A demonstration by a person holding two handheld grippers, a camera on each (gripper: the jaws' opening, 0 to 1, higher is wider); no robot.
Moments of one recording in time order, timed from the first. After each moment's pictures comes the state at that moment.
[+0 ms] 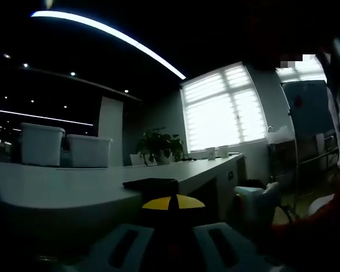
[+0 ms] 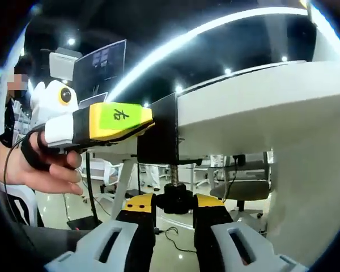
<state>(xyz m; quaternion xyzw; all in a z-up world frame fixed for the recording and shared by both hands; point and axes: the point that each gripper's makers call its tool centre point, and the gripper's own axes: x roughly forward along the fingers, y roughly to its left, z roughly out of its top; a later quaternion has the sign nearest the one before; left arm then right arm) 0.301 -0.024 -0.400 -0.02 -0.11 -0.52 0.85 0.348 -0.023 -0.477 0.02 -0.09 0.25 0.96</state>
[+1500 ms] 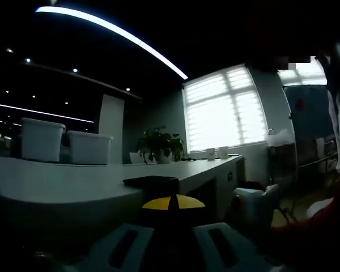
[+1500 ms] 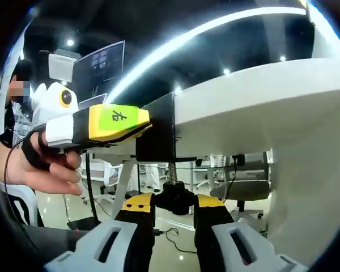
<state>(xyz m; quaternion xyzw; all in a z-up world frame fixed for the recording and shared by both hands) 0.303 -0.023 -0.402 -0.03 -0.10 -0.52 0.85 0.348 -0.027 -0.479 0.03 -0.09 0.26 0.96</state>
